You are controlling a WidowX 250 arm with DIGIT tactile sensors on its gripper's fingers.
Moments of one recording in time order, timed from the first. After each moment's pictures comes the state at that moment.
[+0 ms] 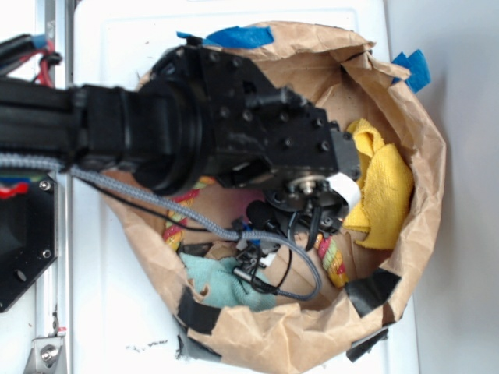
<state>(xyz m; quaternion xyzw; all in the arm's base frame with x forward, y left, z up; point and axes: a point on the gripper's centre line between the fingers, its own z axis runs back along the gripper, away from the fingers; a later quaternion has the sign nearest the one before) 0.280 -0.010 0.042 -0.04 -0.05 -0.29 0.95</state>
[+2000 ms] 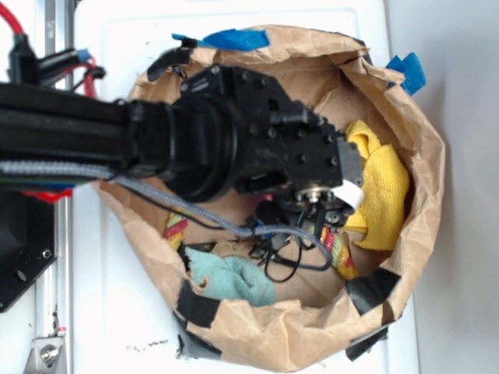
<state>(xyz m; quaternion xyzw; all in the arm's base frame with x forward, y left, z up) 0.281 -0.009 0.024 -0.02 -0.03 -0.26 0.97</state>
